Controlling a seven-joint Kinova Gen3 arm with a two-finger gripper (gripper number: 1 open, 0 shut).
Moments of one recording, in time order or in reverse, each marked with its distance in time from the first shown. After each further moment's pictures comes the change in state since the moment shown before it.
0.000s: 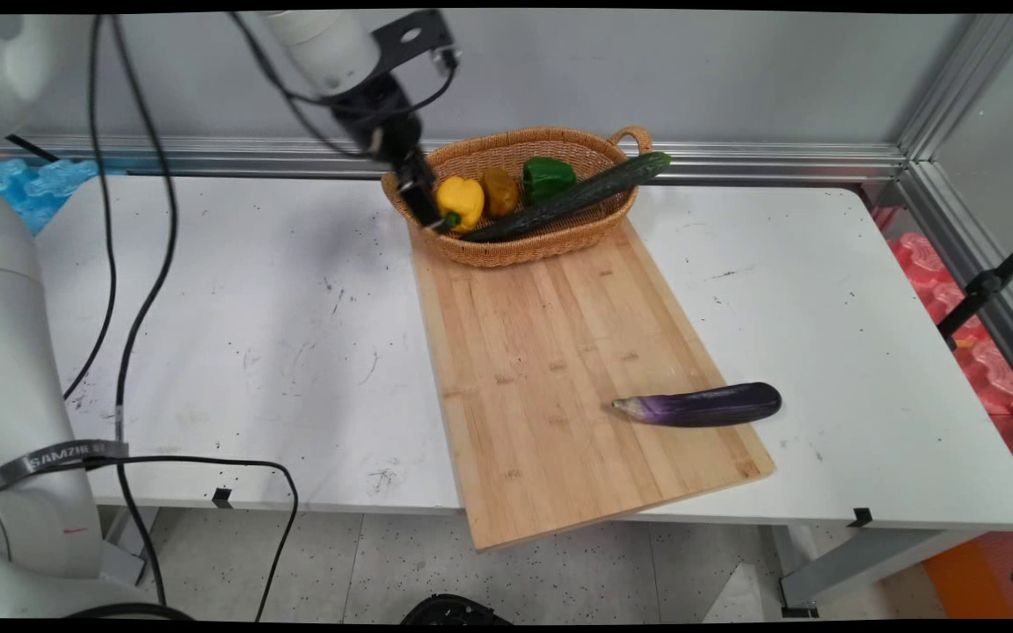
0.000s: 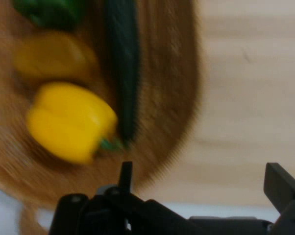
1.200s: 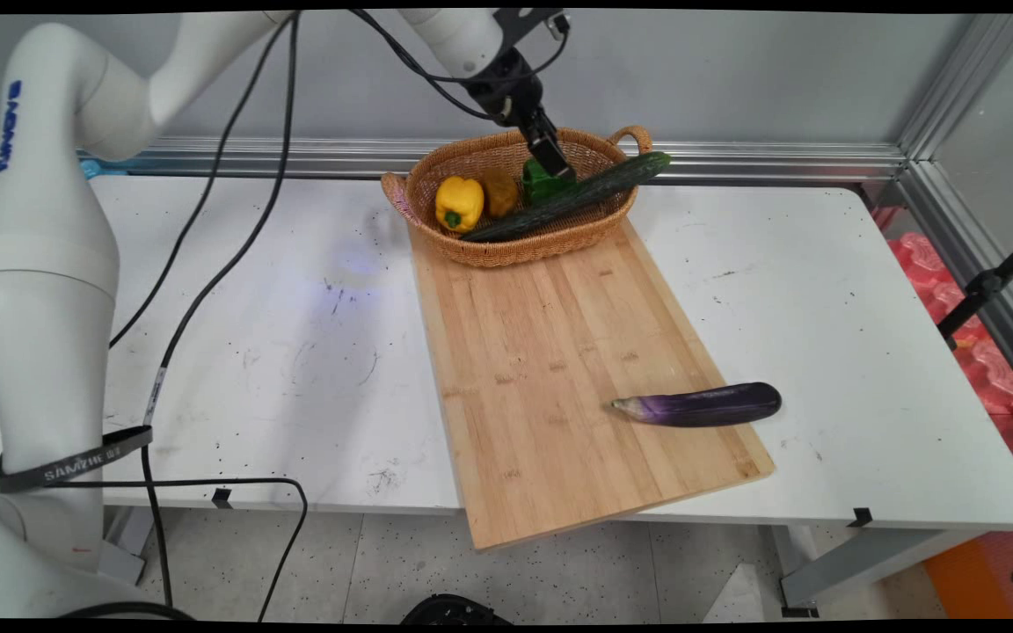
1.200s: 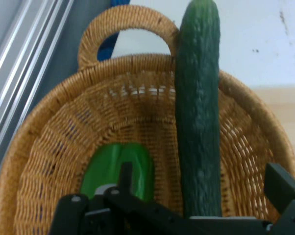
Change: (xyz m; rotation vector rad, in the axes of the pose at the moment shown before) arm 0.095 -0.076 0.094 -0.001 0.270 0.027
